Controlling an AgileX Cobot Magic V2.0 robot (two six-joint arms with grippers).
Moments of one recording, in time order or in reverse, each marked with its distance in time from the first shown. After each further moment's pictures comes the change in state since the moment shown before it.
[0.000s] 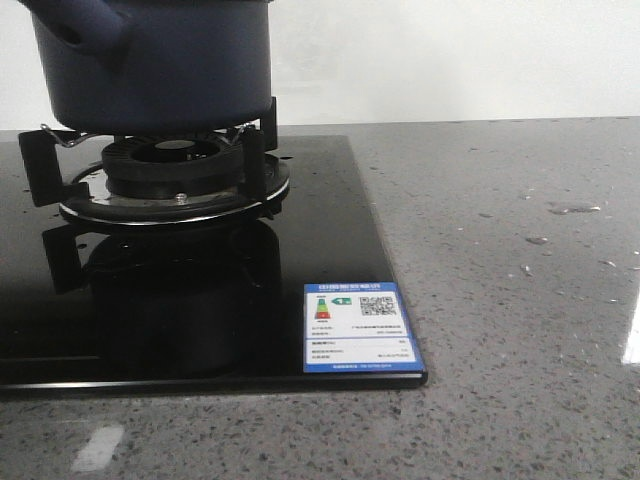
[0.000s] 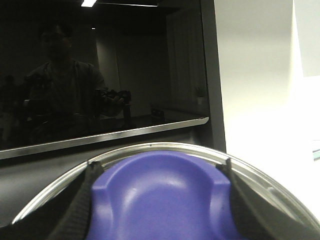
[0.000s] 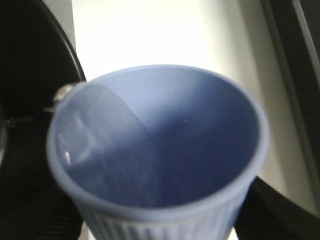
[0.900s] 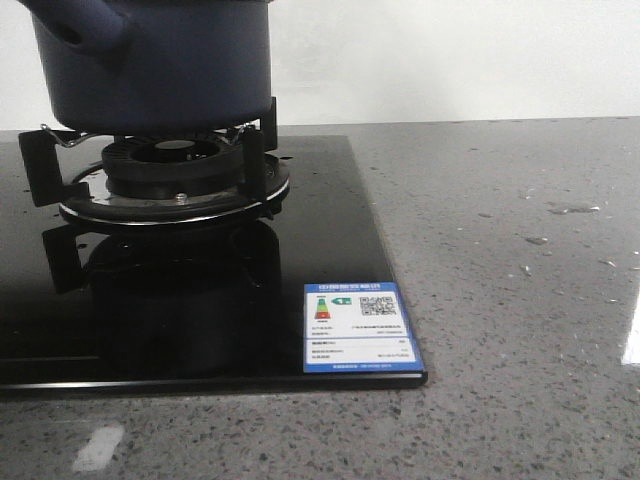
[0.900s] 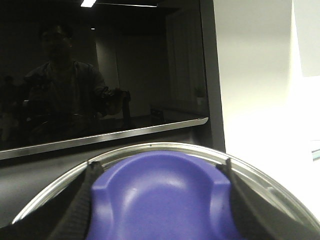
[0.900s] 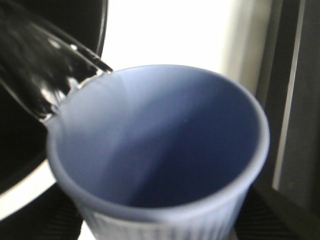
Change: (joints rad) left arm 0.000 0.000 0.000 0.000 0.000 -0.002; right arm 0.000 0.000 -0.001 -0.531 -0.017 -0.002
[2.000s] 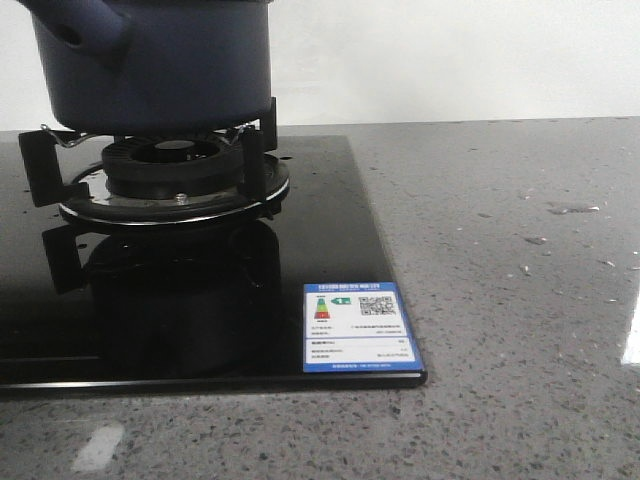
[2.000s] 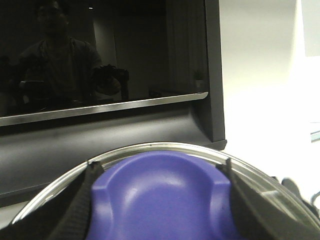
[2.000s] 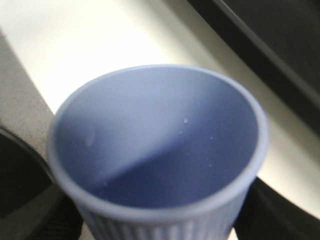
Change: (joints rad) left arm 0.000 0.000 0.066 -0.002 0.002 0.000; right arm 0.032 -0.013 -0.083 0.293 0.173 0.854
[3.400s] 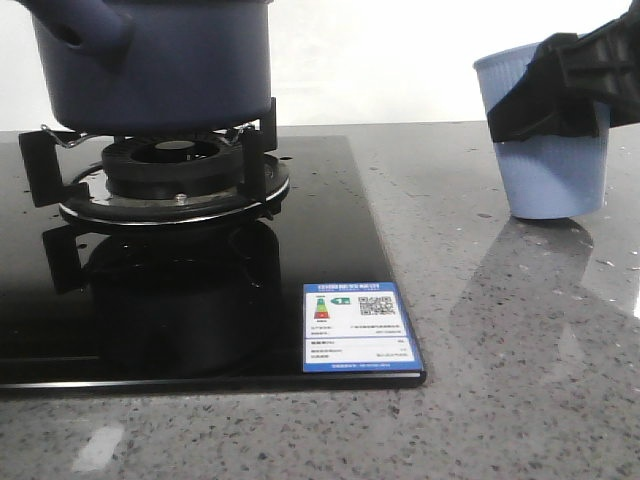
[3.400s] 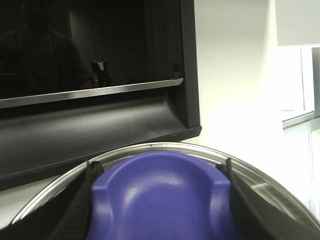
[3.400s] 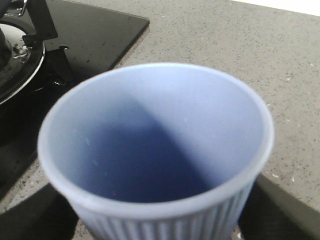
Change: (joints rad) left arm 0.000 0.000 0.044 0.000 0.088 0.000; right arm -0.428 -0.490 0.998 0.183 -0.366 0.391
